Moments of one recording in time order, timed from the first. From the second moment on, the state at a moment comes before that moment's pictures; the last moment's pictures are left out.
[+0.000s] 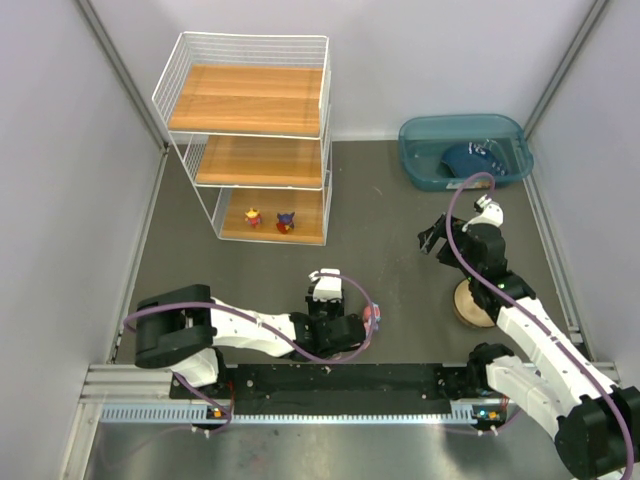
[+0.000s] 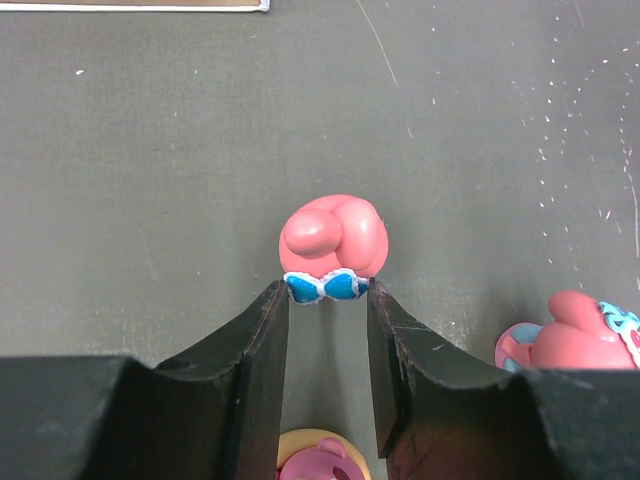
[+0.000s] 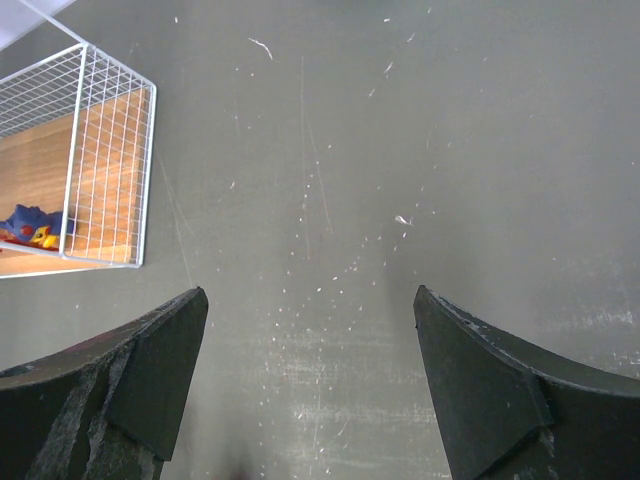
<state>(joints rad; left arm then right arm) -1.38 1.56 0.68 -0.06 -1.03 -0.97 0.30 0.84 0.54 -0.13 0.12 0.58</state>
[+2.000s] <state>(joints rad) -1.39 0.85 0.63 -0.19 -0.83 -0.64 0.30 0.83 0.54 -0.13 0.12 0.58</state>
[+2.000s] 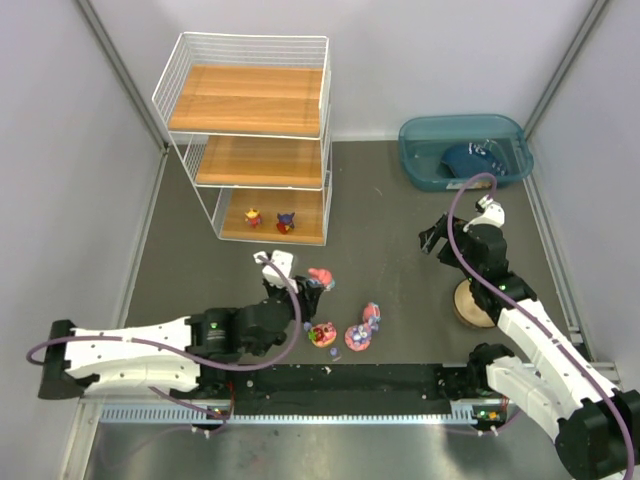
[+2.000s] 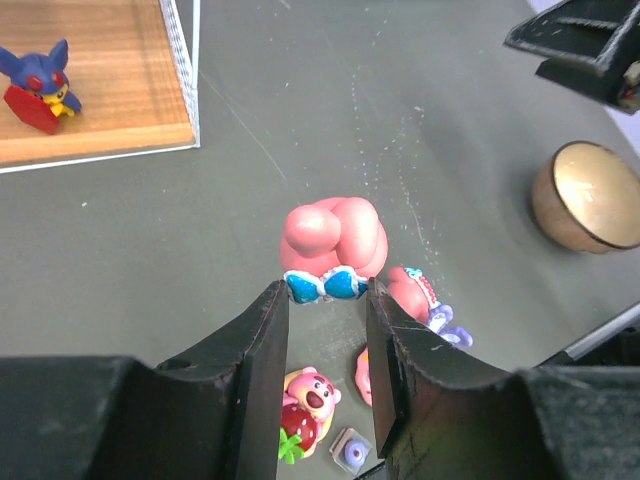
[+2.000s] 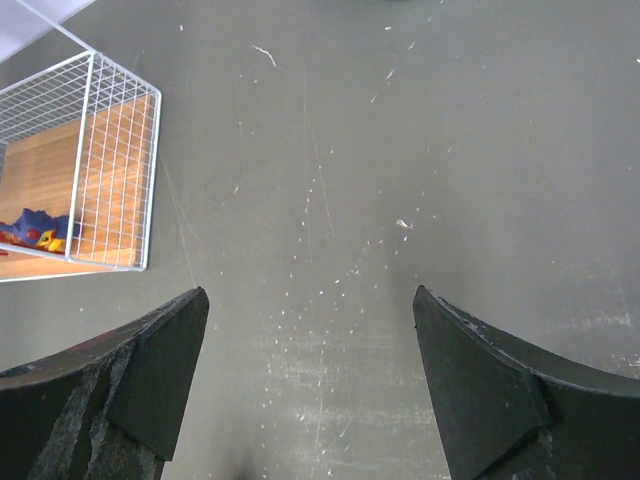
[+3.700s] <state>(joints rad) -0.77 1.39 2.13 -0.71 -0.32 0.07 0.30 0.82 0.52 -0.14 0.15 0.56</state>
